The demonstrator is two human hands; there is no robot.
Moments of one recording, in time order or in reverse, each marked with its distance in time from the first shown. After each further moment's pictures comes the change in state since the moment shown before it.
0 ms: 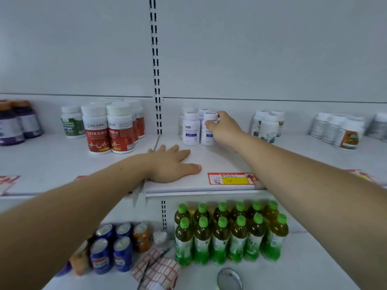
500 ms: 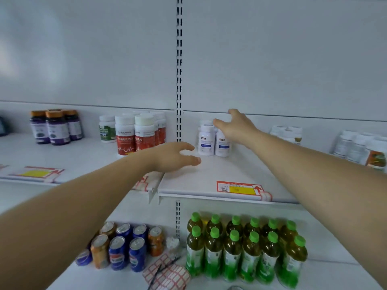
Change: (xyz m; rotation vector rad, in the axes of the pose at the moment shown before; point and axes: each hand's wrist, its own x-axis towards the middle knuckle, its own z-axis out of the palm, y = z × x) left_hand -0.029 -0.011 -0.026 -0.368 0.195 -0.053; right_hand -0.001 -0.036 -0.027 -0.150 -0.027 -0.101
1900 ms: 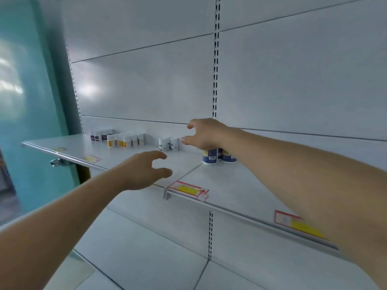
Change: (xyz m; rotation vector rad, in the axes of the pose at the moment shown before) left_hand -0.301 -0.776 -0.376 0.085 0.432 -0.463; right_hand -0.025 -0.784 0.556 -0.219 -0.410 -0.713
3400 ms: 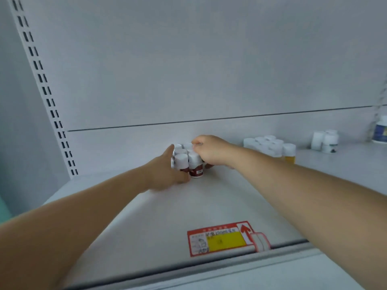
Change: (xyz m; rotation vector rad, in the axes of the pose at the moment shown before) left_hand 0.449 -0.554 -0.107 -0.345 -0.494 0.580; right_hand 0.534 -0.314 0.273 0.314 0.177 0.742
